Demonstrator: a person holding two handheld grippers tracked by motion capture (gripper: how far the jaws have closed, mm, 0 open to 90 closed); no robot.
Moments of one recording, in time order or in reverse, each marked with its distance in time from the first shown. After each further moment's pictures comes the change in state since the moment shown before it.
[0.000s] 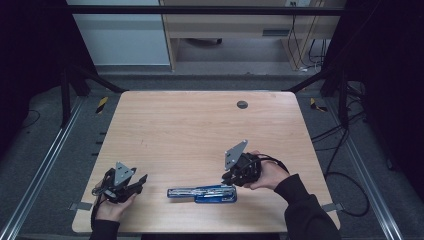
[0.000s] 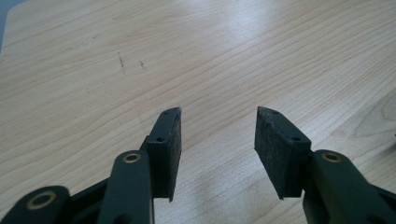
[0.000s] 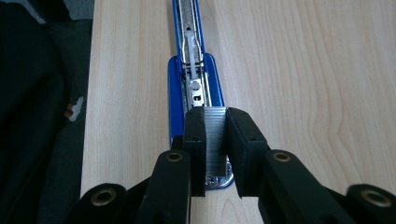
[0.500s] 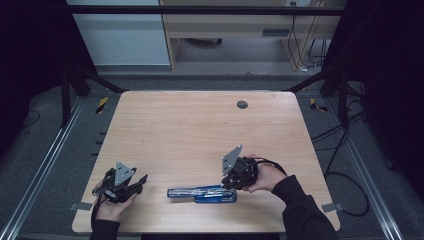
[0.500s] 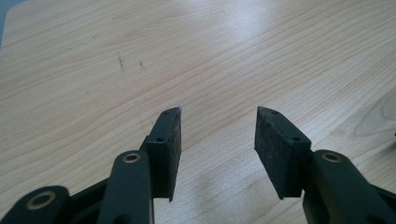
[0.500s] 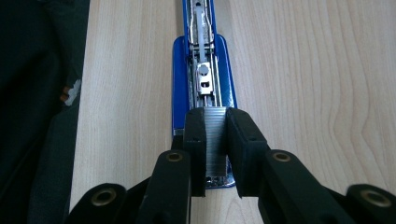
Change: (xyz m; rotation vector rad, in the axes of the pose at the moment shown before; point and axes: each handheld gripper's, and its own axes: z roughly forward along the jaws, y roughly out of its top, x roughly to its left) left arm -0.001 0.000 0.000 0.002 -0.001 0.001; right arm 0.000 -0.006 0.019 0.050 0.033 -0.040
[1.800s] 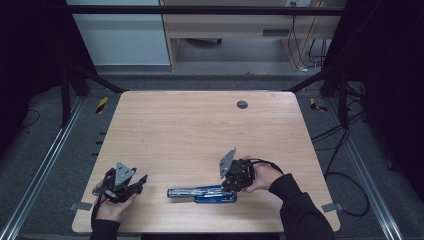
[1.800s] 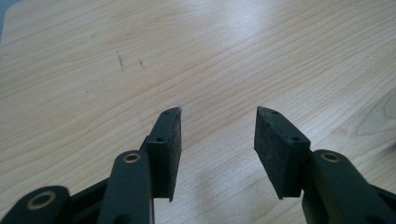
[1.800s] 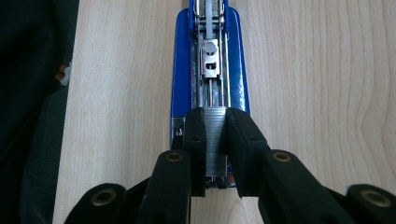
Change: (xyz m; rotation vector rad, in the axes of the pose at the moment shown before) left arm 0.000 0.000 0.001 0.005 0.000 0.001; right arm -0.007 -0.004 0.021 0.067 0.054 -0.032
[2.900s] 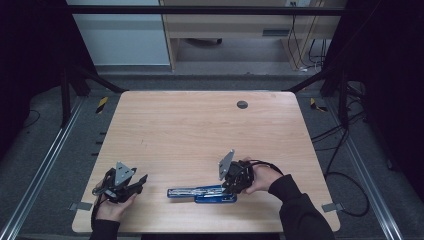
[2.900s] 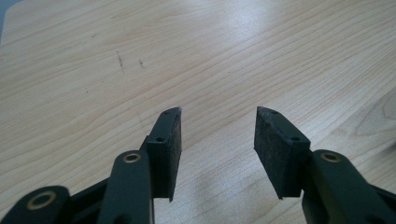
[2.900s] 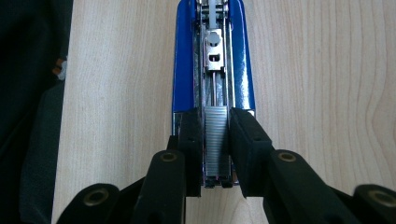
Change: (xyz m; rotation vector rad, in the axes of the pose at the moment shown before) left arm 0.000 0.000 0.000 -0.002 0.000 -0.002; right arm 0.002 -0.001 0.005 0.032 -0.001 0.013
